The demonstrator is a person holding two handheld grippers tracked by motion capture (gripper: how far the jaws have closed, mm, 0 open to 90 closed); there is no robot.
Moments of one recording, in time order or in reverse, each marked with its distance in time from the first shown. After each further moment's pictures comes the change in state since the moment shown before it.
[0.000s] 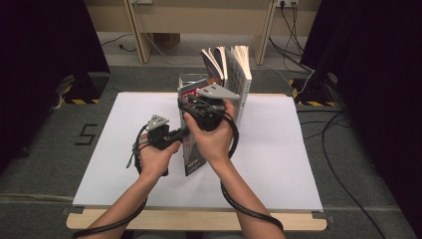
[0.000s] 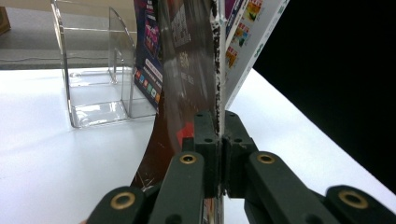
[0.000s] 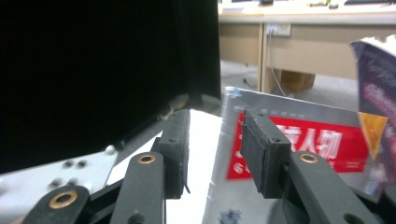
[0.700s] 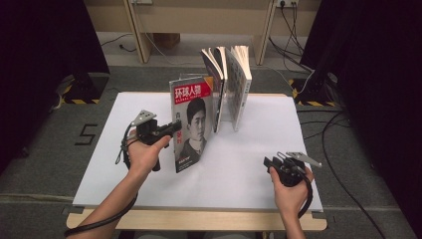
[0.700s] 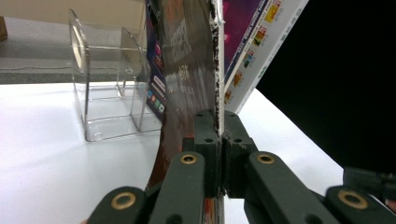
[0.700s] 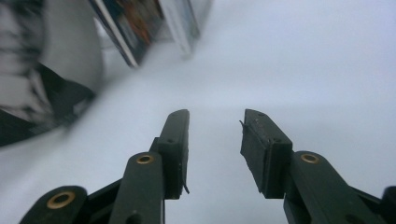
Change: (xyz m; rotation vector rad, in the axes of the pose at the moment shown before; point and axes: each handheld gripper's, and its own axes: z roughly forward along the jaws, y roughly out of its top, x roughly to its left) left arm 0.023 0.012 -0.013 -0.048 -0.024 -0.025; right arm -0.157 -0.195 -0.128 0.223 -0.385 0.332
